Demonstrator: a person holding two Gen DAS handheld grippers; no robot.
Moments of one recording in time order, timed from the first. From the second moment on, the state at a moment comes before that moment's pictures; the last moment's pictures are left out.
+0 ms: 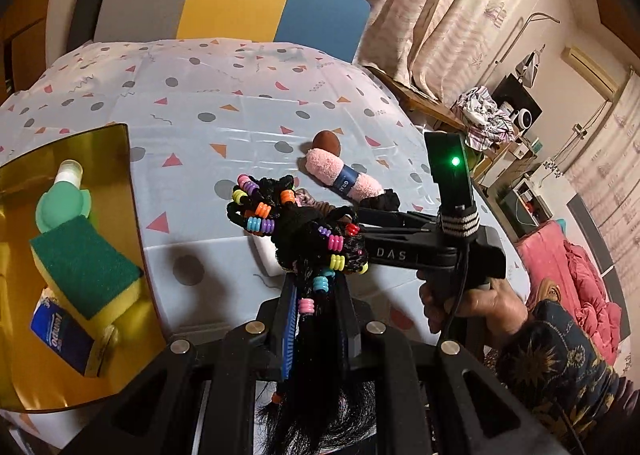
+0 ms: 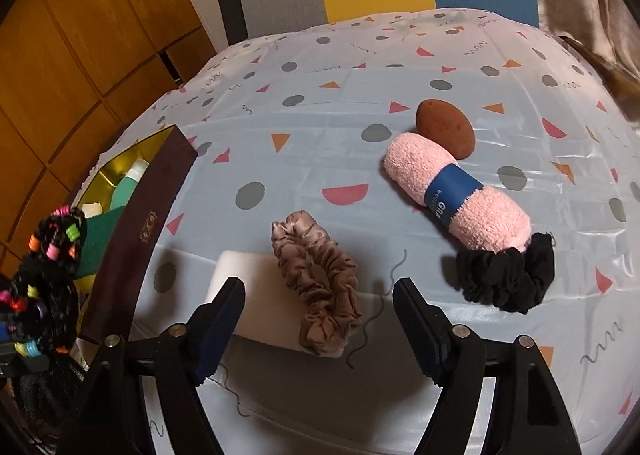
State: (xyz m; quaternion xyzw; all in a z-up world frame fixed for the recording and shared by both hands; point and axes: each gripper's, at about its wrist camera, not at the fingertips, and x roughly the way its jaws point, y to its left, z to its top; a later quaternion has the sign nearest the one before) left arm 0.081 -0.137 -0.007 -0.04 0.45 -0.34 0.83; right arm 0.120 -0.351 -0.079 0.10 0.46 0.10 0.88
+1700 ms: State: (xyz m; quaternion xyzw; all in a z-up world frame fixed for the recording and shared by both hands) left arm 0.214 0.066 -0.037 -0.04 0.47 -0.05 0.88; right arm 0.122 -0.343 -0.086 0.05 0.48 0.08 0.87
